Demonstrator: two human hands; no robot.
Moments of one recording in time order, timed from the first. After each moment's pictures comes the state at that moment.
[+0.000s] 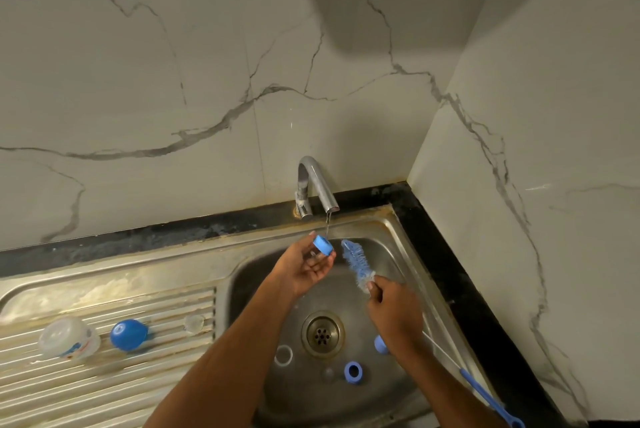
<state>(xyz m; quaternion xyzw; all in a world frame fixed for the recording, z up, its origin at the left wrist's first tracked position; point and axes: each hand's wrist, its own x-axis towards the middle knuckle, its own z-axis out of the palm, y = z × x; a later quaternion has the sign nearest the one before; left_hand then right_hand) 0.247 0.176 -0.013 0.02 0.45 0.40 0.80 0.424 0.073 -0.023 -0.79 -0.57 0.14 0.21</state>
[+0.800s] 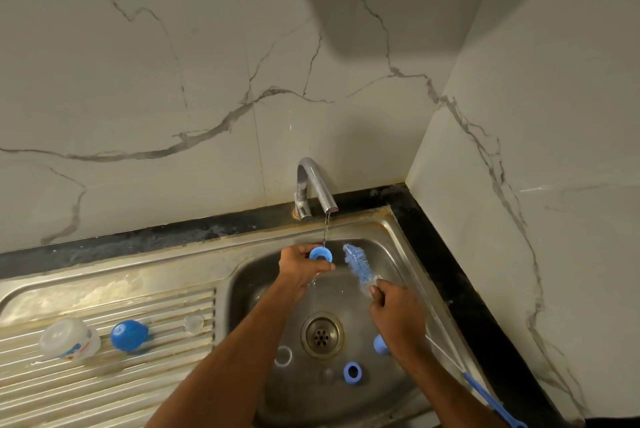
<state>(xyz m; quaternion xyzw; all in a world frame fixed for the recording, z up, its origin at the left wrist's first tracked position) 0.252 0.178 -0.037 0.35 0.64 0.33 0.59 0.427 0.063 -0.017 -0.78 -0.57 0.14 0.20</state>
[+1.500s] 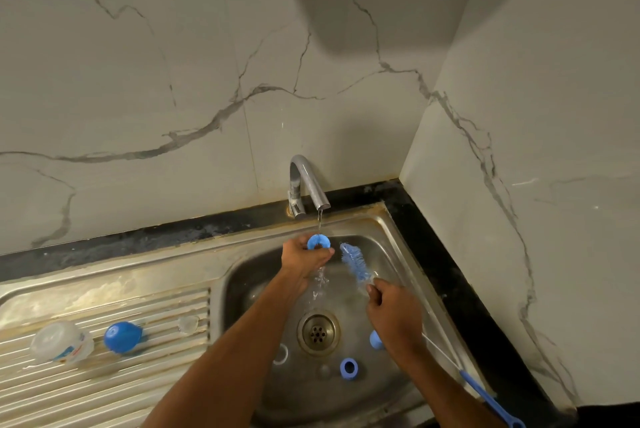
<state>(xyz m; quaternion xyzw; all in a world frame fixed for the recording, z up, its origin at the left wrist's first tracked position) 0.269 0.182 -0.029 0.33 0.61 0.36 0.62 0.432 0.057 -0.021 -0.77 -0.58 0.14 0.22</state>
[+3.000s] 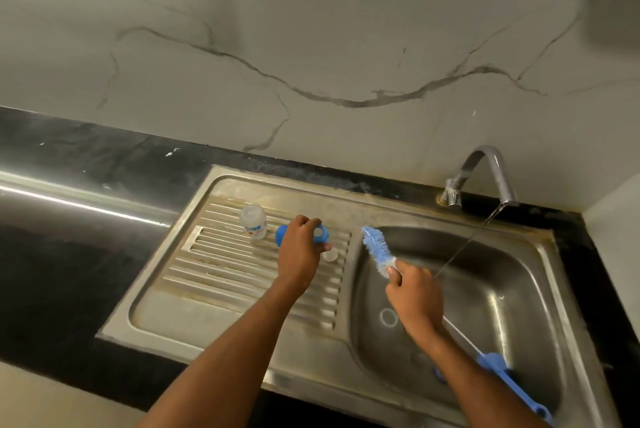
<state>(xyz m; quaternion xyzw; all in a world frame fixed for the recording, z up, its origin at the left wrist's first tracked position) 0.031 0.046 -0.026 0.51 0.79 0.31 0.17 0.254 0.063 -0.032 -0.65 -0.73 0.11 0.15</state>
